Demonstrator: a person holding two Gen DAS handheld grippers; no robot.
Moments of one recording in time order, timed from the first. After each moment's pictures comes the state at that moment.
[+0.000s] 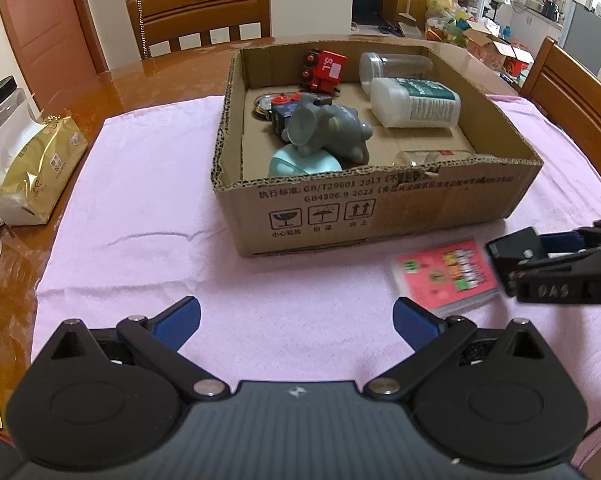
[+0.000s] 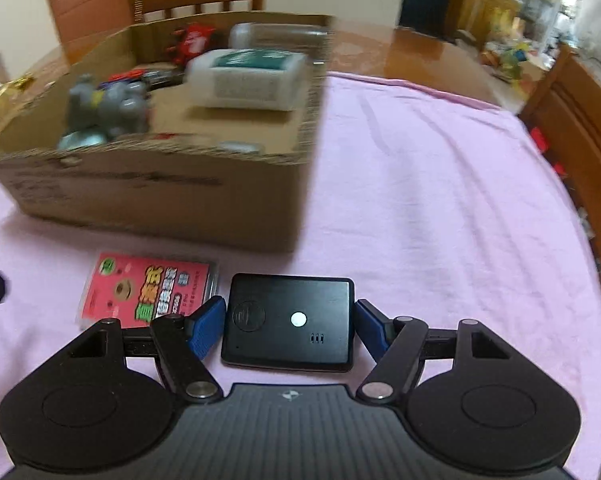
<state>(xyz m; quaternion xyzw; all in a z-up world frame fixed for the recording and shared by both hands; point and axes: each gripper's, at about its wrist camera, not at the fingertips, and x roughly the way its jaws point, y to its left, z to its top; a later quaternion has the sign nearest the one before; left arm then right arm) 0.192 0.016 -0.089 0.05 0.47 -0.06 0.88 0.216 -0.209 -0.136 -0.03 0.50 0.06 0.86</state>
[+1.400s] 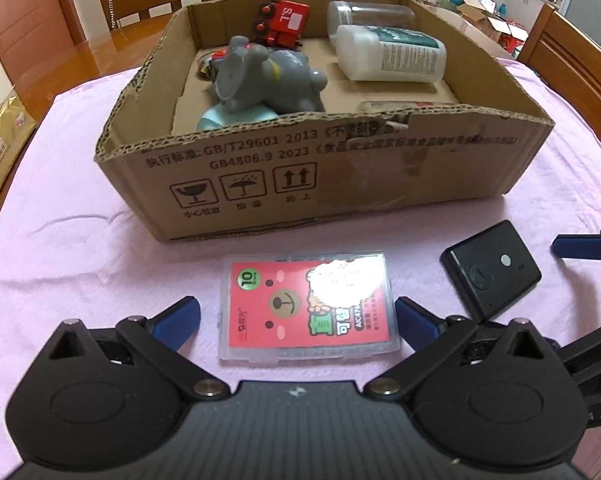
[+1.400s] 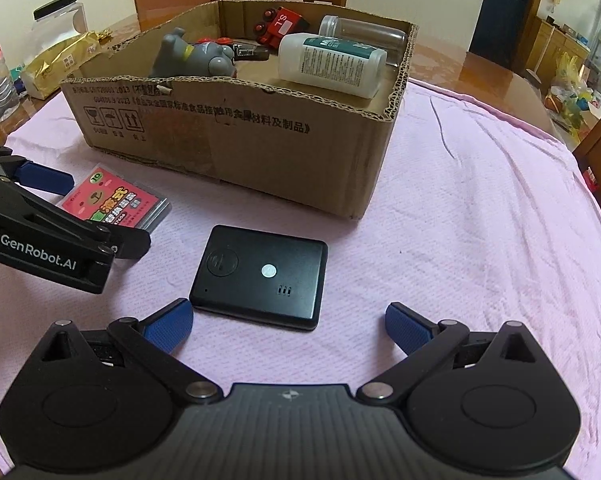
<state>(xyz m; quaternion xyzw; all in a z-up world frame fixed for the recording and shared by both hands) 0.212 -0.025 -0.133 0.05 0.50 -0.07 0.86 0.190 -0.205 -0.140 -0.07 0.48 0.16 0.86</state>
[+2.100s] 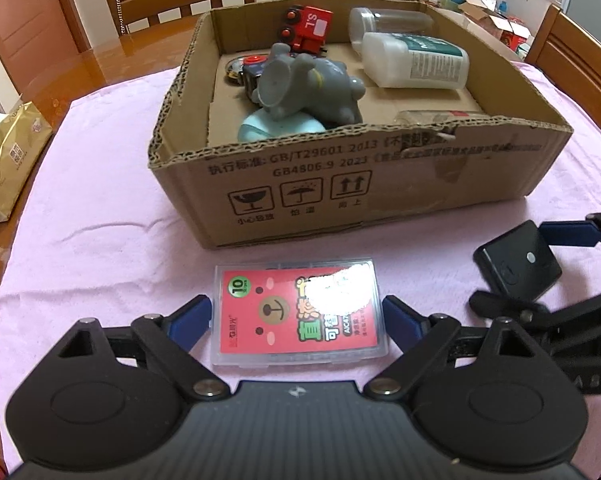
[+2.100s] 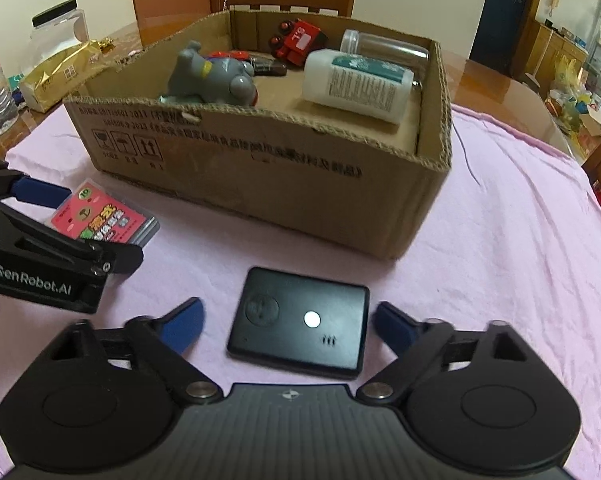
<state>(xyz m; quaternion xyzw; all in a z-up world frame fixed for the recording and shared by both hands) 0.218 0.001 -0.125 0.06 0.50 -0.07 0.86 0.207 -0.175 -0.135 -0.07 0.48 0.15 0.86</state>
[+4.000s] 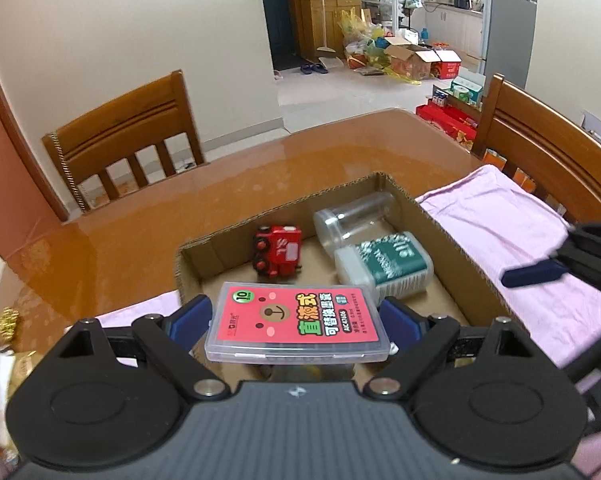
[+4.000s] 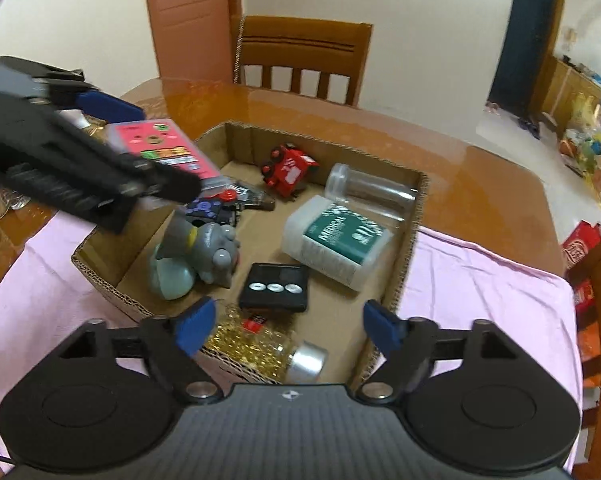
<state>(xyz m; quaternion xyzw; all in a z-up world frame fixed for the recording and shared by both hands) 0.327 -0.025 -0.003 0.13 0.39 -0.18 0.89 0.286 -0.191 -0.037 -0.07 0.43 0.19 0.88</state>
